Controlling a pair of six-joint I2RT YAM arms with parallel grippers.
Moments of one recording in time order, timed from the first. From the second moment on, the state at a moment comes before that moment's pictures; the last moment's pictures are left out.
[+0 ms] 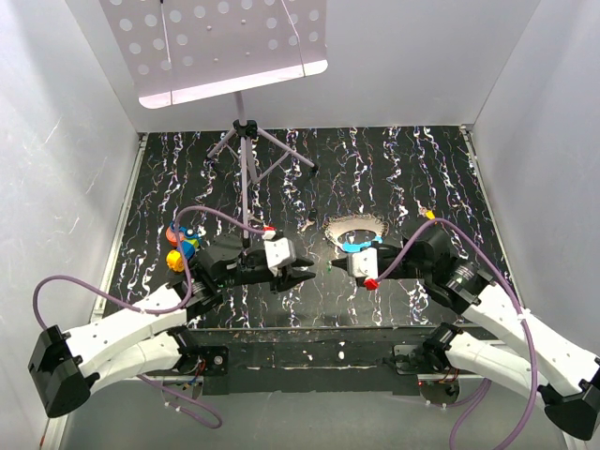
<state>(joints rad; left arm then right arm) -0.91 0.91 0.61 0.16 0.48 0.14 0.81 0.79 0.76 -0.37 -0.63 -0.81</state>
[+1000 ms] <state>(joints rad) -0.90 0.79 0.45 0.51 0.43 -0.04 0.81 0.84 0.75 -0.14 -0.80 -0.50</state>
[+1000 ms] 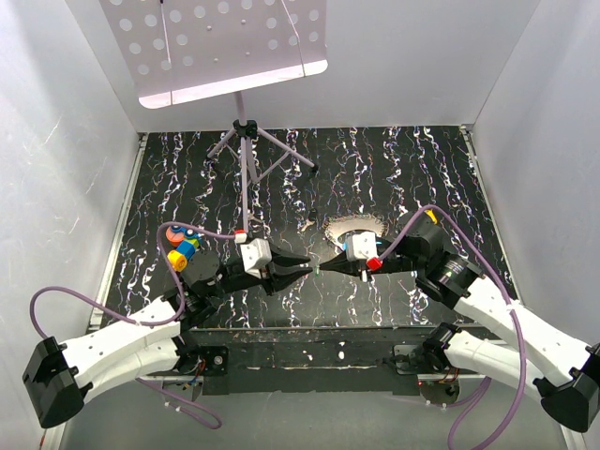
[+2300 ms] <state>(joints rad) -0.90 0.68 0.38 0.56 0.38 -0.08 0.81 0.92 0.76 0.06 -0.83 -0.16</state>
